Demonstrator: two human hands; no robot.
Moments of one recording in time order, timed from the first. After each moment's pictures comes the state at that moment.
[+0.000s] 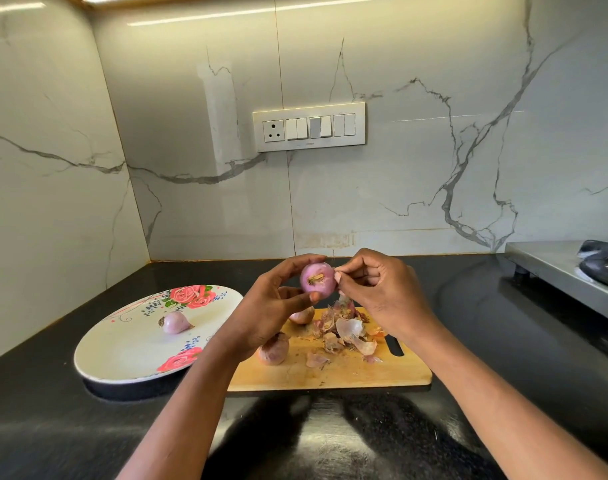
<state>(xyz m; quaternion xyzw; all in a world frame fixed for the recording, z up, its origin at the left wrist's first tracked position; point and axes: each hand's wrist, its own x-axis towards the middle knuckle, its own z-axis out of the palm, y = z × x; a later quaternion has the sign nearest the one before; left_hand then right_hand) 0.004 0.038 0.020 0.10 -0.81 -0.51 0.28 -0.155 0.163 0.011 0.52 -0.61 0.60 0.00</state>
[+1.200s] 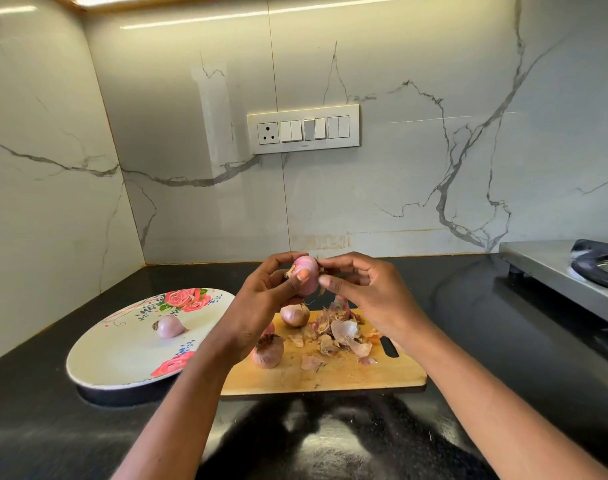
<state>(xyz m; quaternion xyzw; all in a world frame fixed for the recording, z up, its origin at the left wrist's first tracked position) 0.001 0.036 0.021 0.12 -0.74 -0.58 0.32 -0.154 0.157 0.013 0.52 -0.55 0.64 -0.12</state>
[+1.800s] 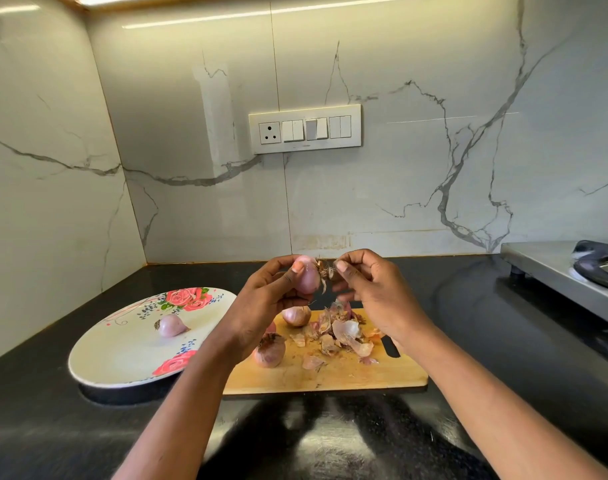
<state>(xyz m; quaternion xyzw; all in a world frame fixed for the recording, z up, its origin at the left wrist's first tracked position) 0.001 0.037 0.020 0.13 -0.71 -0.61 0.32 -0.156 0.153 0.011 0.47 -0.56 0.67 -0.13</state>
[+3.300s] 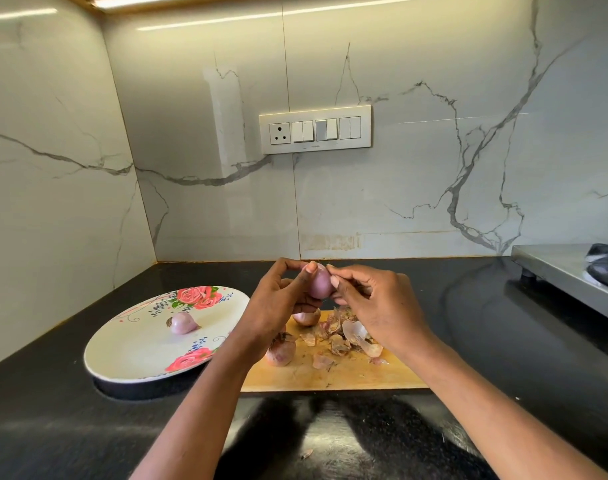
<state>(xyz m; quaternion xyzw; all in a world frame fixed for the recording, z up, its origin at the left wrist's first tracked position) -0.005 0.037 0.016 0.19 -0.73 -0.56 0.34 -0.139 0.157 0.003 0.54 -0.61 0.58 0.06</state>
